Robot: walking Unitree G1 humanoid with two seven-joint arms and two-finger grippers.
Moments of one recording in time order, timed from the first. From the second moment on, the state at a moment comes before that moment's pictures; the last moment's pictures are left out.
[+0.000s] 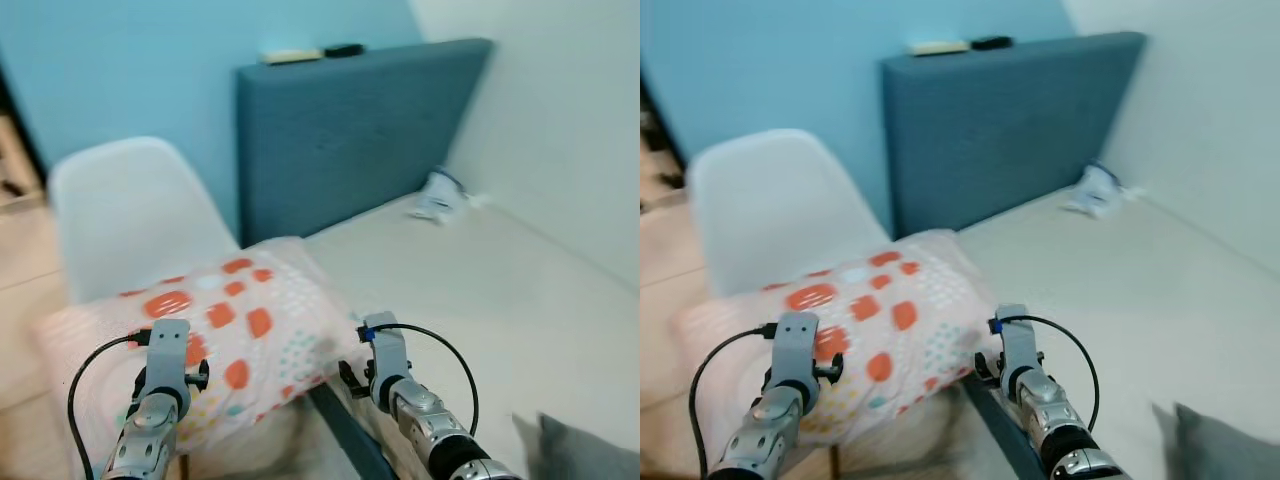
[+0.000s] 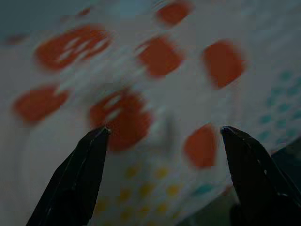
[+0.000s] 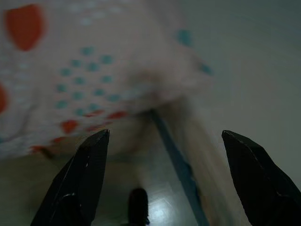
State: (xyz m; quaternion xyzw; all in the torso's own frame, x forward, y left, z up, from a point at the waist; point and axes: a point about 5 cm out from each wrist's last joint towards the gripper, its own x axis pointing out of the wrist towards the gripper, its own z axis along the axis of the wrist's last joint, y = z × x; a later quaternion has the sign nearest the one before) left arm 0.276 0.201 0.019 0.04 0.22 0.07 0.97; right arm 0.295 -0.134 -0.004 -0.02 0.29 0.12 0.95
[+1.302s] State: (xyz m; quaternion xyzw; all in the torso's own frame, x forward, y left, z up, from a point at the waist) left arm 0.281 0.184 0.023 0.02 0.21 0.03 0.98; right arm 0.300 -0.148 0.001 0.00 0.30 0.08 0.95
